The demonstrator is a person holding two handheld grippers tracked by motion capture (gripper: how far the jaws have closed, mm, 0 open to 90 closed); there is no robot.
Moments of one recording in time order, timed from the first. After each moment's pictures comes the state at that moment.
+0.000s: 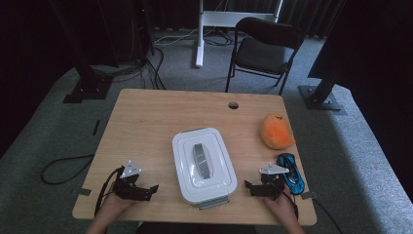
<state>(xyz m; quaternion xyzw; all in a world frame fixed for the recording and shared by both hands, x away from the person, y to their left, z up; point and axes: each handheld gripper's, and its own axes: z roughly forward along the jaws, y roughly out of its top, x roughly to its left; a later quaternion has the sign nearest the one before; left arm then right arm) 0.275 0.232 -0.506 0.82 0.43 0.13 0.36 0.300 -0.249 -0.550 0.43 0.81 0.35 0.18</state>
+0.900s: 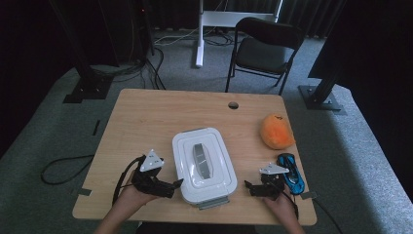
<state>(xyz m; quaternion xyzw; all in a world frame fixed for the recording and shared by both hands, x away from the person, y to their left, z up) 0.264 0.154 -0.421 0.83 0.35 0.14 0.41 0.300 -0.249 -0.550 0.43 0.81 0.35 0.18</state>
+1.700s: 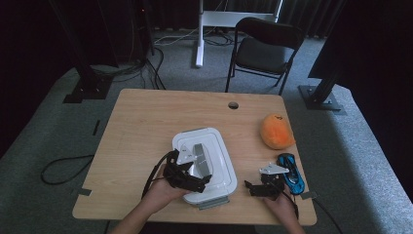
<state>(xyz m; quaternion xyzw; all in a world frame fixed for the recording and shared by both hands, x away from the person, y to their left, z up) 0.278 0.075 -0.413 0.84 0.34 0.13 0.40 0.300 -0.249 -0.550 0.43 0.81 0.35 0.18</state>
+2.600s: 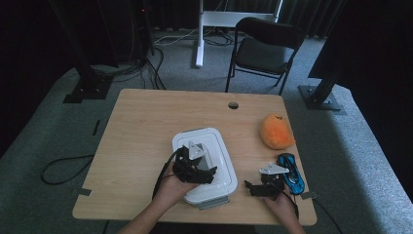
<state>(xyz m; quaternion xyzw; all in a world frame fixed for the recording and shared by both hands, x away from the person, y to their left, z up) 0.291 0.053 -0.418 0.83 0.38 0.16 0.38 0.300 -0.249 -0.550 0.43 0.81 0.35 0.18</state>
